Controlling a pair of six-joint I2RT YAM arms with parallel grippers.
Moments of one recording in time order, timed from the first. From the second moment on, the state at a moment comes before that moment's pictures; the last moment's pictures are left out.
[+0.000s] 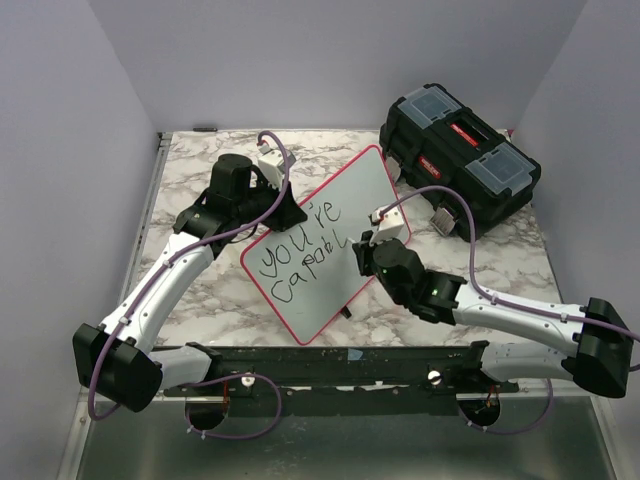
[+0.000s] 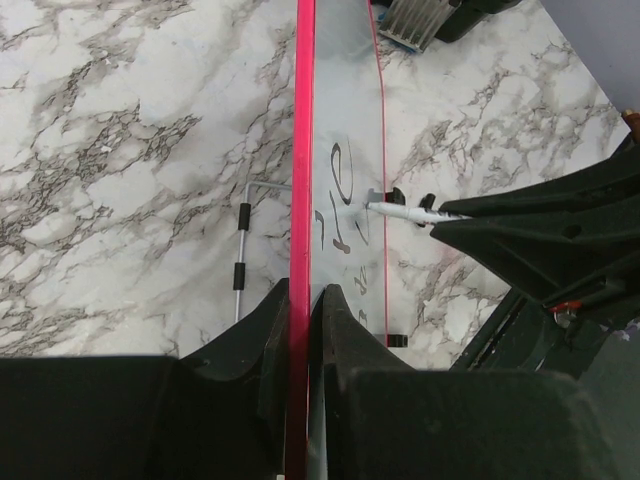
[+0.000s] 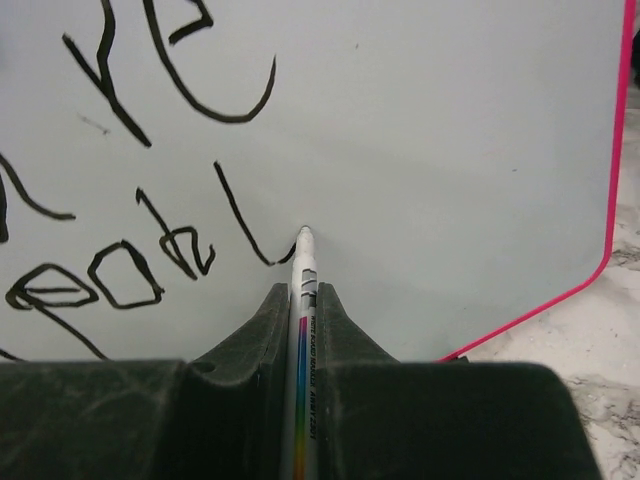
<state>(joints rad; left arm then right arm) -0.42 1.23 1.15 -0.45 0.48 -0.14 1.06 1.17 0.73 0.06 0.63 0.35</state>
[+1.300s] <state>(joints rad) -0.42 1.23 1.15 -0.45 0.46 -0.14 0.94 1.16 0.74 0.13 0.44 0.40</state>
